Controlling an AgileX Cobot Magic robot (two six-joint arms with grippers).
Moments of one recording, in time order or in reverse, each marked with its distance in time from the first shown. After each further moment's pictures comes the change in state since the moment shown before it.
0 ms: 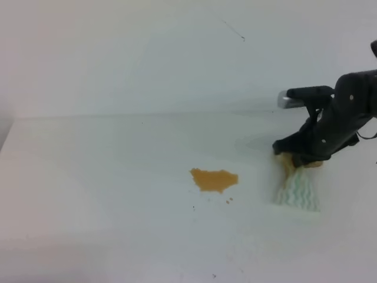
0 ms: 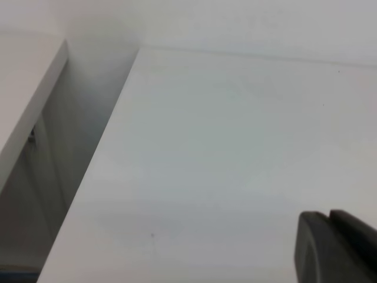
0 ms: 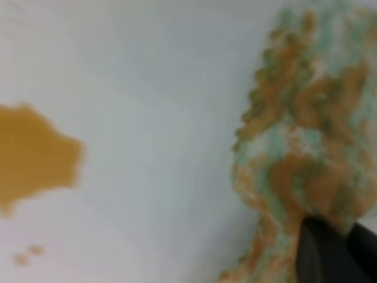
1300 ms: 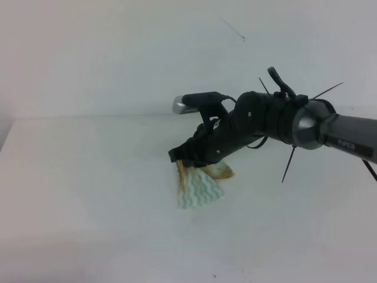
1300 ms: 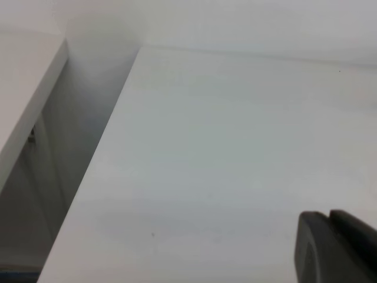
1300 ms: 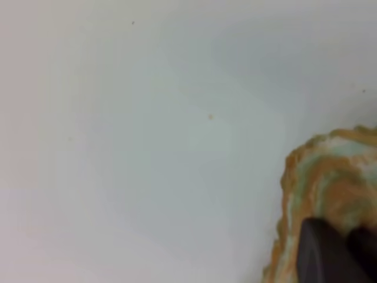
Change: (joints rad) left arm 0.000 0.003 -0.005 0.000 0.002 0.000; right arm 0.275 0.220 -0.273 0.341 -0.166 -0.237
